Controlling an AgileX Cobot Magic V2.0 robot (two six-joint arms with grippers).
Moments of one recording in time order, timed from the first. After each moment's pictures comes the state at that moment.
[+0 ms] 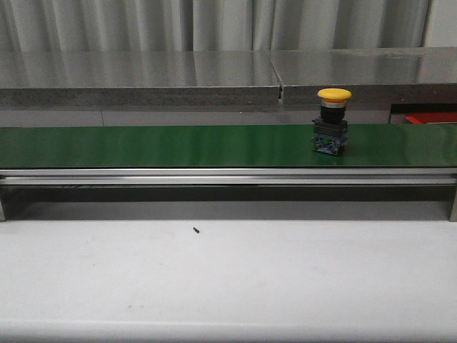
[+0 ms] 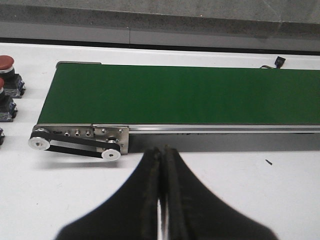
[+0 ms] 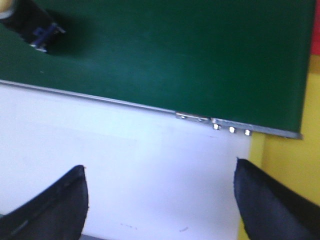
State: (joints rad) left arm -0.06 0.43 -0.49 -0.27 0.54 0.14; right arm -0.08 1.39 -1.13 0.22 0.90 -0.25
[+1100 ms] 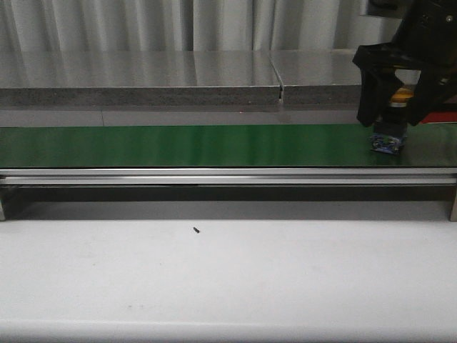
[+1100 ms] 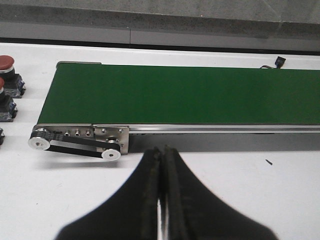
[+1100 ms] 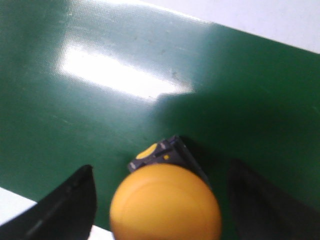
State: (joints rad) left arm -0.06 0.43 -0.49 -0.27 0.54 0.14; right arm 0.06 1.86 -1.49 0.24 0.89 -0.26
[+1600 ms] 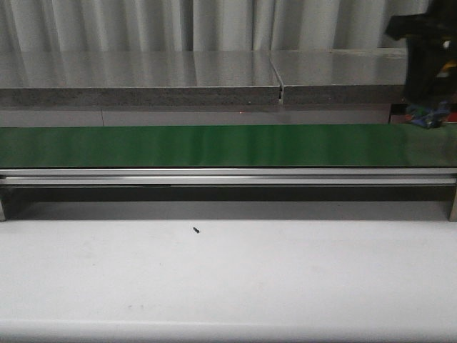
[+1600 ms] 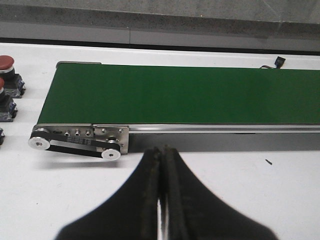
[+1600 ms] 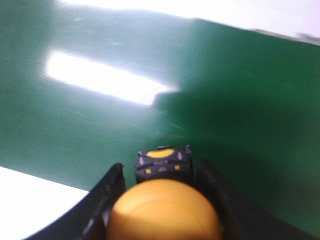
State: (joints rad) left arm -0.06 0.43 -0.49 -0.27 0.54 0.14; right arm -0.03 1.78 -1.54 0.17 1.01 -0.19
